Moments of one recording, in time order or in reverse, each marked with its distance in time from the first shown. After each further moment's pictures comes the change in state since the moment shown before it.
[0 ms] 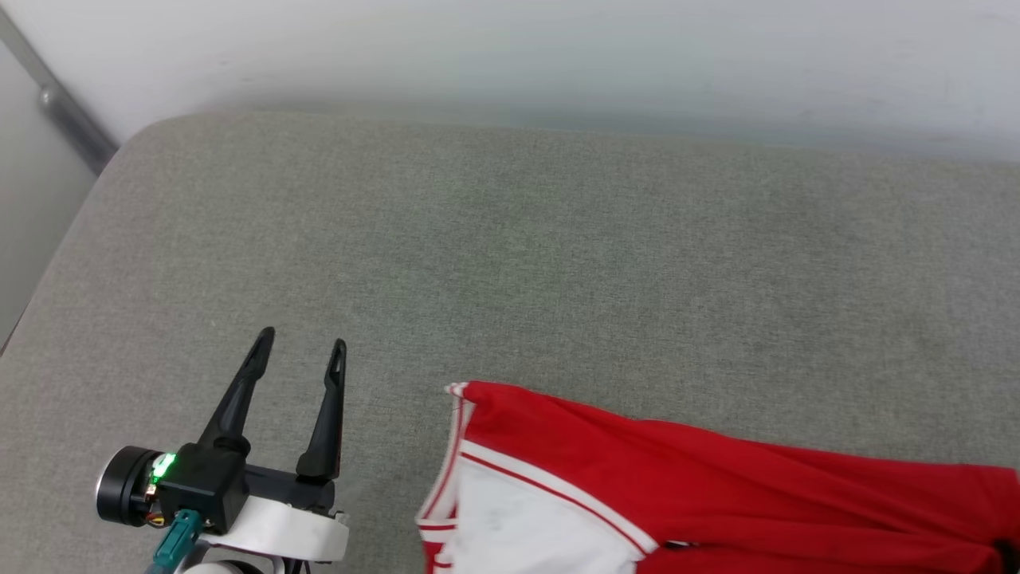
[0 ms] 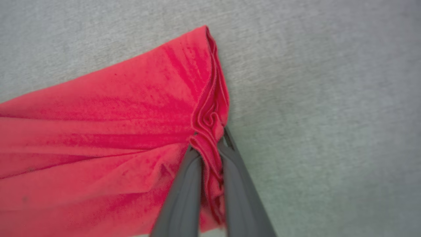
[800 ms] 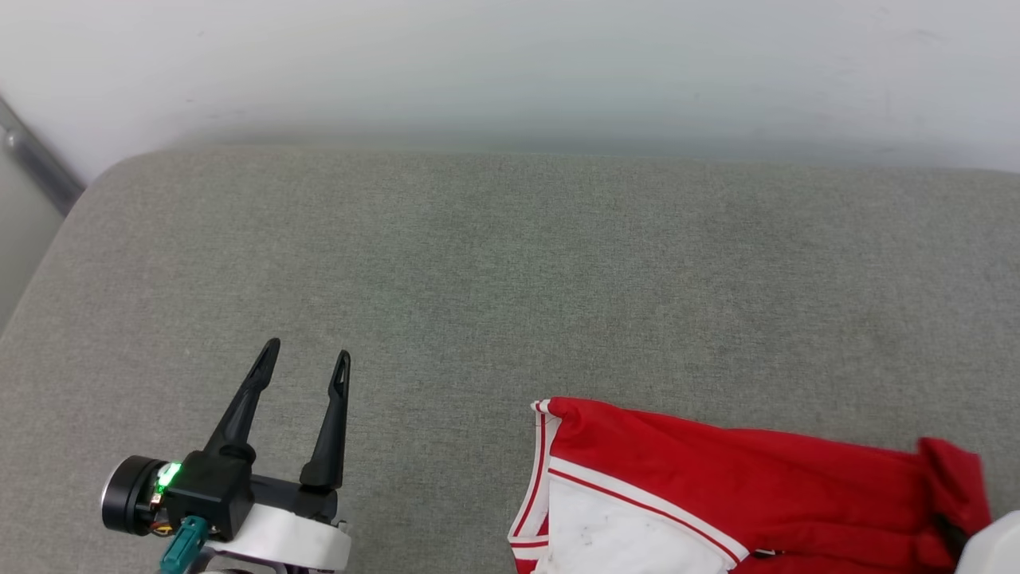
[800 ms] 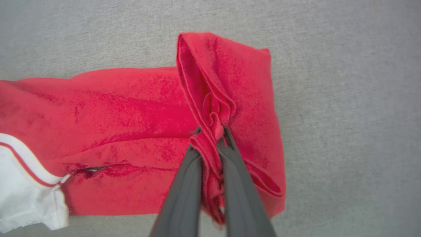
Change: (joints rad) left arm 0.016 -0.023 0.014 0.014 0.028 -0.030 0.000; right arm 0.065 0.030 0.077 -0.246 -0.061 -0.001 0.063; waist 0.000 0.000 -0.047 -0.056
